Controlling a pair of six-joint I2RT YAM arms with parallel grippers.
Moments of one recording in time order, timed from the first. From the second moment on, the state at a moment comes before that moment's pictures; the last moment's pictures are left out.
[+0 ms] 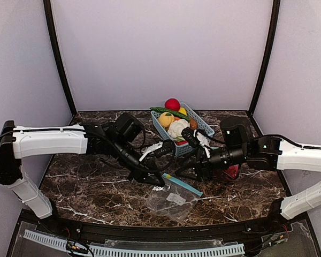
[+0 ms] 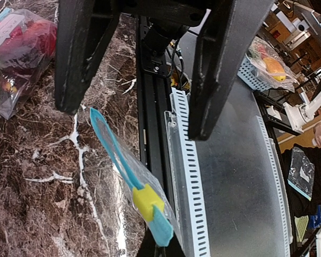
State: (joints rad) left arm -0.94 1.58 1.19 -0.50 0.82 0.14; right arm 1.00 1.17 0.86 -0.19 -0.45 0.12
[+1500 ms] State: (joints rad) left arm -0.92 1.58 1.21 -0.53 0.96 0.15; right arm 1.00 1.31 0.83 0.06 -0.71 0.15
